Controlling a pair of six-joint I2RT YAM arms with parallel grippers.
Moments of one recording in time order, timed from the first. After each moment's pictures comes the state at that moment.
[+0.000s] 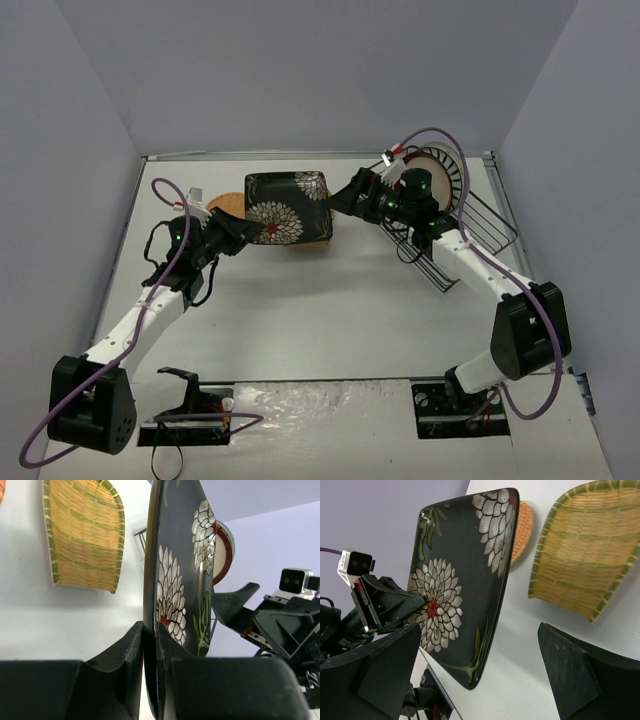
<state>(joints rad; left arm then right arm) -0.22 1.13 0.69 0.18 0.33 -1.07 0.37 1.46 1.03 0.13 -0.51 0.75</state>
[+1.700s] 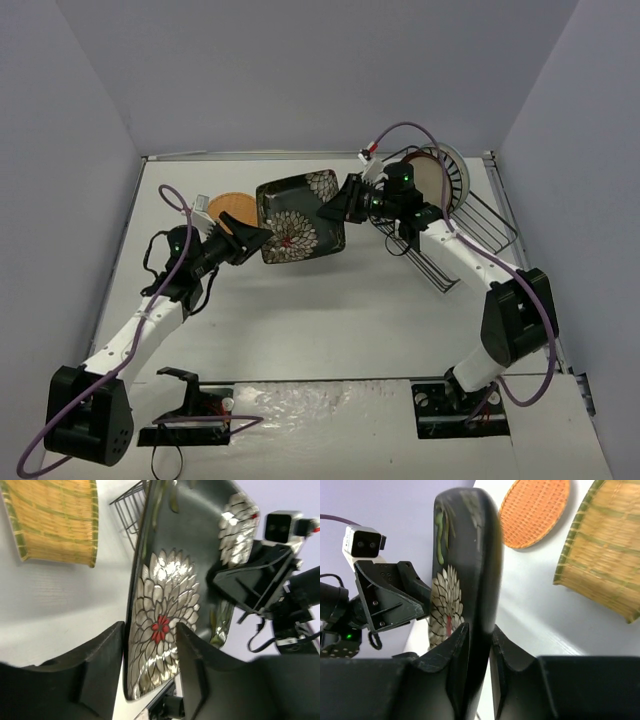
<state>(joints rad) -0.22 1.07 0.61 0.25 0.47 -1.09 0.43 1.58 1.16 0.08 -0.63 0.72</state>
